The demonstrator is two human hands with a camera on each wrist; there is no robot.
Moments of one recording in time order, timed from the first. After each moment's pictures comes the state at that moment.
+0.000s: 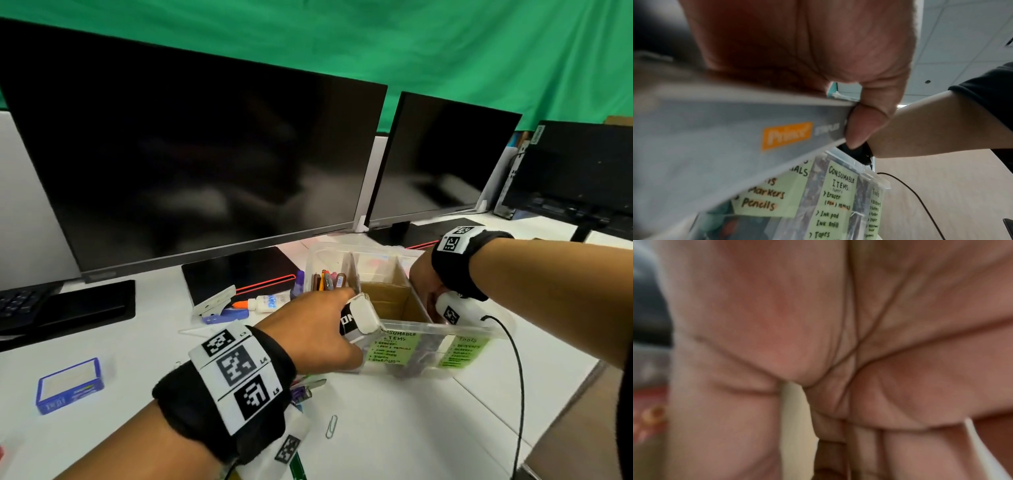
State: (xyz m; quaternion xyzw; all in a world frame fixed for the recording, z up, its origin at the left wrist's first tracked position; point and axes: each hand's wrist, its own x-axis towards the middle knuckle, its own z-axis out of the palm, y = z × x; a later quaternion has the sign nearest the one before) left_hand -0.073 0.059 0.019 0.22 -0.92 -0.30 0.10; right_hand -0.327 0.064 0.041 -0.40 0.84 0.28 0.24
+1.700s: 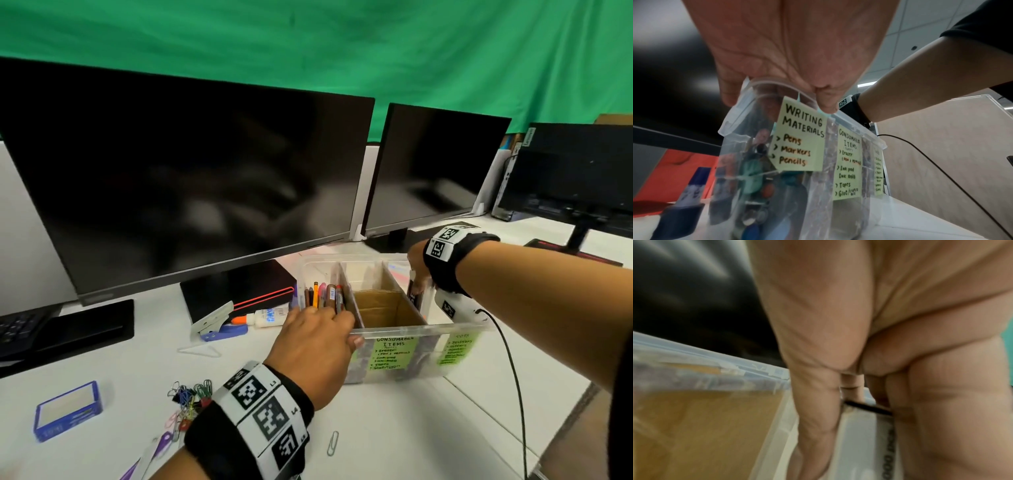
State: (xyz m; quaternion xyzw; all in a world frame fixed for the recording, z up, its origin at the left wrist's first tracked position) left_hand -0.088 0.064 -0.010 0.26 -0.96 -0.03 0.13; right_hand -0.376 0.043 0.045 -0.41 0.88 0.23 0.04
